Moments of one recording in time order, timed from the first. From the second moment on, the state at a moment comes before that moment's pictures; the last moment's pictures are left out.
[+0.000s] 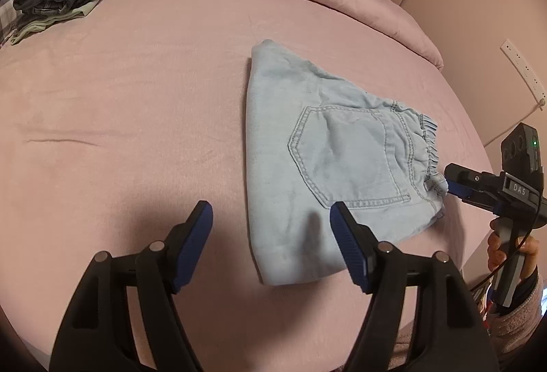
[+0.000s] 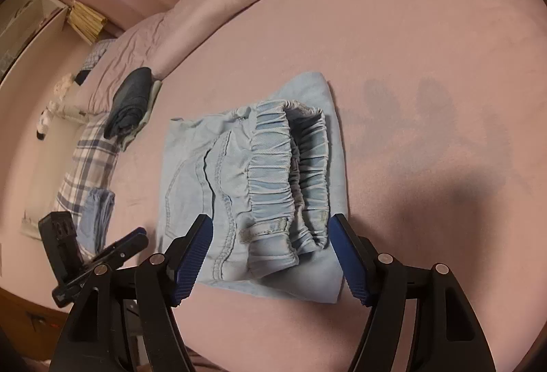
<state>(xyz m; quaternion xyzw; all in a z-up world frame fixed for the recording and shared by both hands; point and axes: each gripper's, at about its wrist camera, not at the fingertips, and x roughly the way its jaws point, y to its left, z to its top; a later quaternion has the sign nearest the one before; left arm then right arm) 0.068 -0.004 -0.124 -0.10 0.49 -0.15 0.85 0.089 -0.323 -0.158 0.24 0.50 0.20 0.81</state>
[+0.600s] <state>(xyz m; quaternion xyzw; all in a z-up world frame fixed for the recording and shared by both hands) 0.088 -0.002 -0.135 -0.11 0.50 -0.15 0.84 0.104 -0.328 -0.164 0.24 0.51 0.19 0.80</state>
